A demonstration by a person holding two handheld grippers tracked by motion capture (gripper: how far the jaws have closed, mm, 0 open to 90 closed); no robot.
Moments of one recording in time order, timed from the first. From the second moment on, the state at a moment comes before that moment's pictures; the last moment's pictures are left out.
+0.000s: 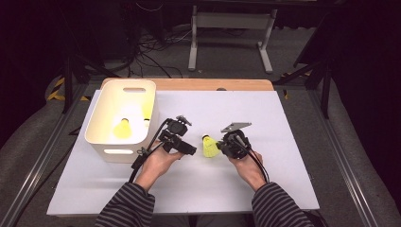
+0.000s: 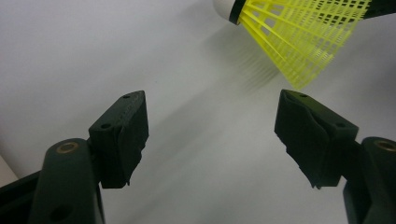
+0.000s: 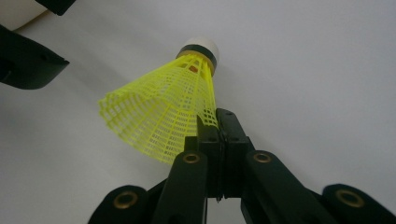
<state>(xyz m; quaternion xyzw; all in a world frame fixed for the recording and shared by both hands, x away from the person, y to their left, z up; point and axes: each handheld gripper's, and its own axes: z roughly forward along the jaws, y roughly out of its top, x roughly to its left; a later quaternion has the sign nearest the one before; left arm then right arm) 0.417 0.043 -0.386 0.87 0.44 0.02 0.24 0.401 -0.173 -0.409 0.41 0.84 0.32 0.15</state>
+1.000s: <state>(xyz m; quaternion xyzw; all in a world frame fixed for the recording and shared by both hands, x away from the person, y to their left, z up) 0.415 0.032 -0.390 0.88 0.42 0.02 0.23 0.407 -0.154 -0.407 0.41 0.84 0.32 0.14</state>
